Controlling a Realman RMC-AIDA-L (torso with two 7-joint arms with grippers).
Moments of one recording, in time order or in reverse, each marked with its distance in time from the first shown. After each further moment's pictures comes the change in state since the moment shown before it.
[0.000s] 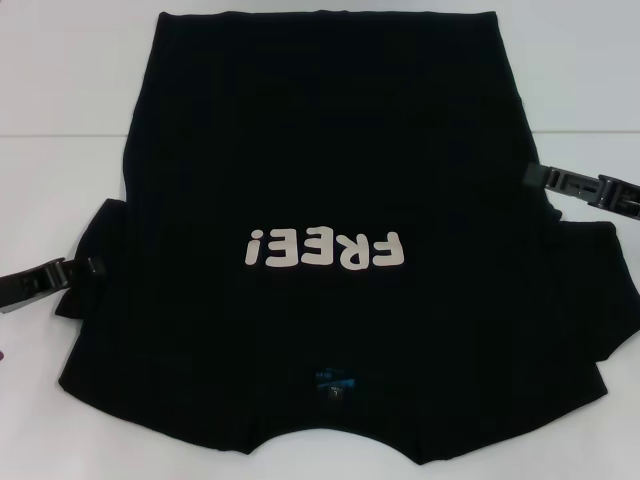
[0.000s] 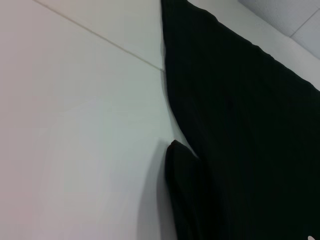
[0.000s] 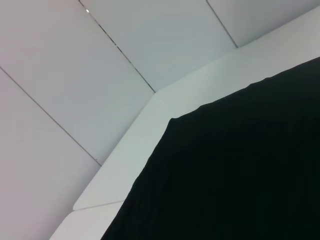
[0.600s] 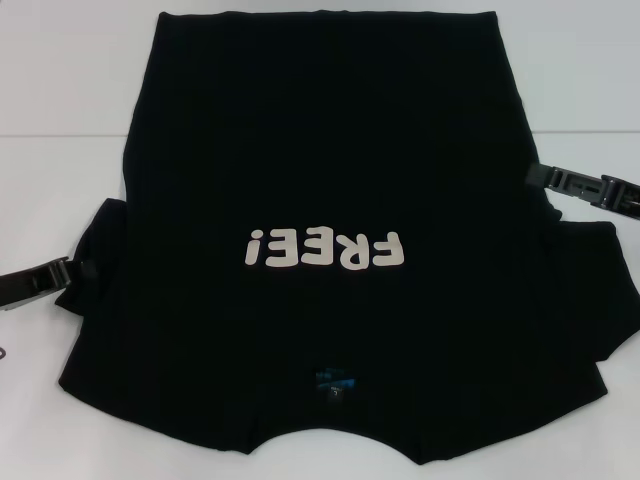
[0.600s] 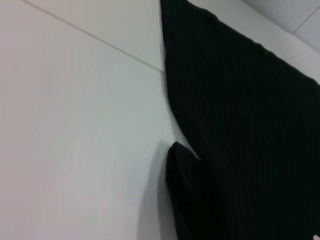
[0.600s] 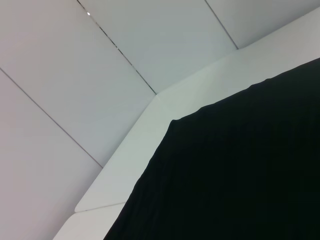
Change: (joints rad) left arm -0.004 -0.006 0.022 0.015 0.019 -0.020 -0.013; right arm -0.004 0.000 0.009 0.000 0.001 -0.009 0.000
